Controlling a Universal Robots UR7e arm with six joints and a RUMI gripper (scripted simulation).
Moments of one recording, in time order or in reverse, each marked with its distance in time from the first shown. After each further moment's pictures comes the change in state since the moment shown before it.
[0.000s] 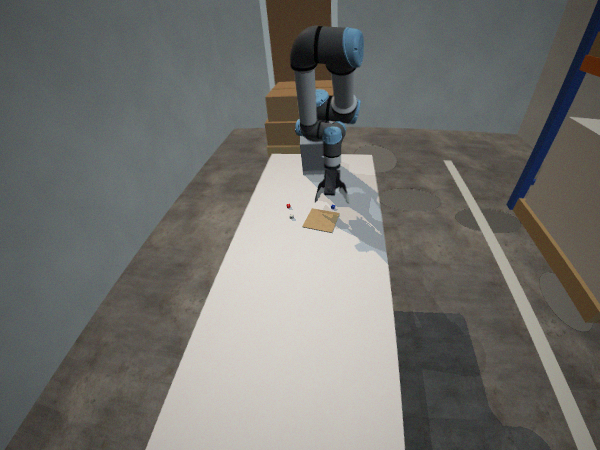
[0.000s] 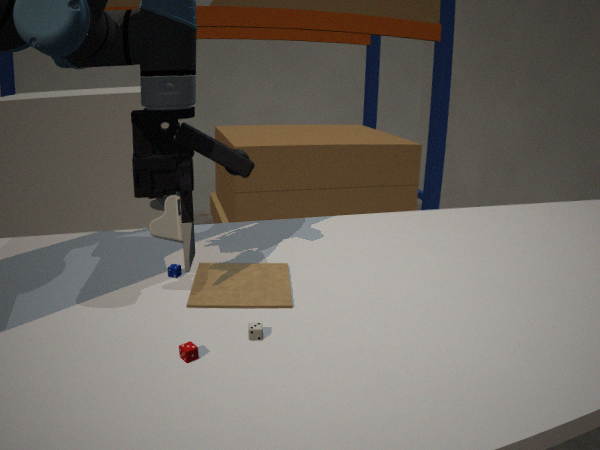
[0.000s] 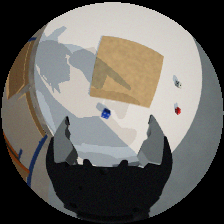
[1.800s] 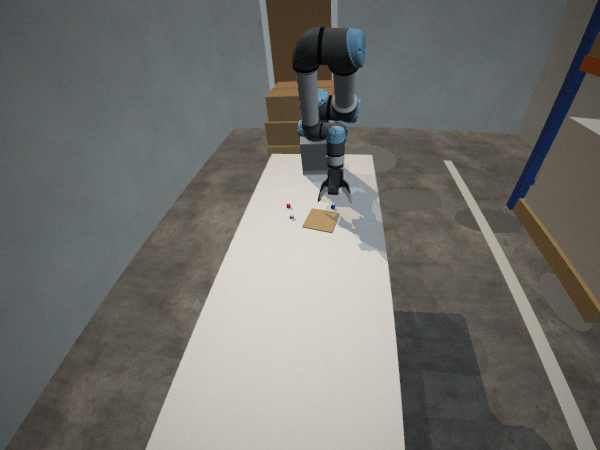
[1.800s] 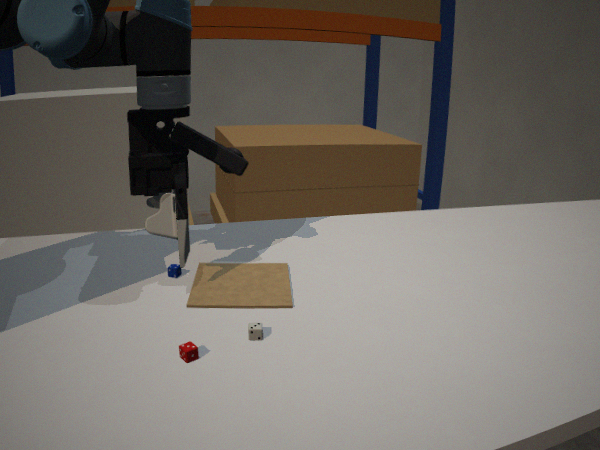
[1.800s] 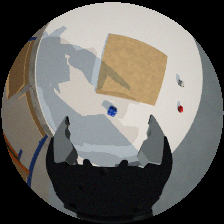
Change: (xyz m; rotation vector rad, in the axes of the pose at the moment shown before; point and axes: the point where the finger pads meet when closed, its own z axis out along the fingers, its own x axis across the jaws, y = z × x) arm -0.014 0.006 0.000 0.001 0.002 0.001
